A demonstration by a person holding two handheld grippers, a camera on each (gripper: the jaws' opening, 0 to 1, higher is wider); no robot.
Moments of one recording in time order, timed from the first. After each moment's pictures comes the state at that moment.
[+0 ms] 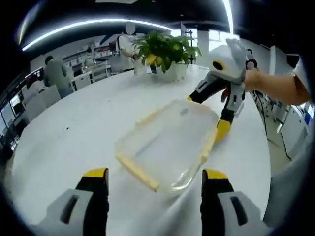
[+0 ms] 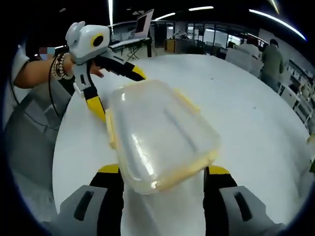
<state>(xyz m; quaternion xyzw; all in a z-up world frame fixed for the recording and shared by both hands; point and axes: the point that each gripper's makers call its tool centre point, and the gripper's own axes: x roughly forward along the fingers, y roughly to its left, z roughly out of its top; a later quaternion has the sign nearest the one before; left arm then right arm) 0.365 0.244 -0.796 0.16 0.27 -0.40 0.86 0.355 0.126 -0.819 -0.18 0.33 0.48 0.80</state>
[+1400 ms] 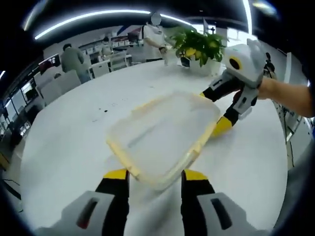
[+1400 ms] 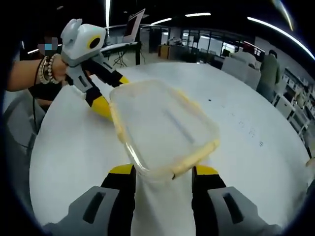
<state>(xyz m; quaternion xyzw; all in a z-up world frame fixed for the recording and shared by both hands) 0.459 0.350 -0.805 0.16 0.31 -0.33 0.88 0.463 0.227 -0.820 -0.20 0.29 0.45 0.82</state>
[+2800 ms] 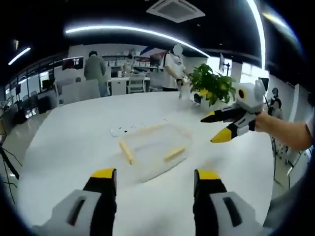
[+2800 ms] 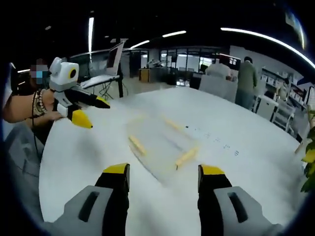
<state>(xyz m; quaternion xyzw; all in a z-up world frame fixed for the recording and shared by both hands) 0.409 0.382 -0.713 0.04 0.22 -0.29 0.93 0.439 0.203 -0.729 -0.11 0.21 0.39 0.89</state>
